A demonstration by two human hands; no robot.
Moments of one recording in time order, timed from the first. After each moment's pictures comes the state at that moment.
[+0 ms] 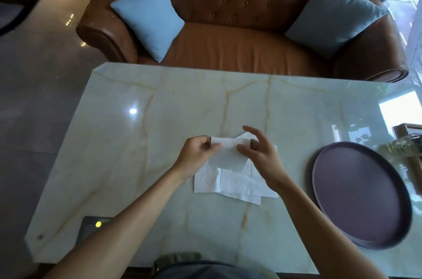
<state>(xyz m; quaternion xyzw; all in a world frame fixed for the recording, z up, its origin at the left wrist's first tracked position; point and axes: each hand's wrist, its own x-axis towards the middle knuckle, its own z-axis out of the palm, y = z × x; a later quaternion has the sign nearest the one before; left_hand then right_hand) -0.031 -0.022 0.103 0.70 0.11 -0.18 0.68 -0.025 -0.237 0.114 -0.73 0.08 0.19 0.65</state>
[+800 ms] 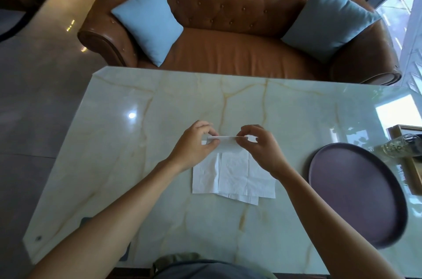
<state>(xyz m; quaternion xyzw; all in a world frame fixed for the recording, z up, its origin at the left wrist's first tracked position) -0.014 -0.017 0.133 0.88 -0.04 -0.10 0.46 -0.005 -0.240 0.140 -0.85 0.01 0.13 0.50</state>
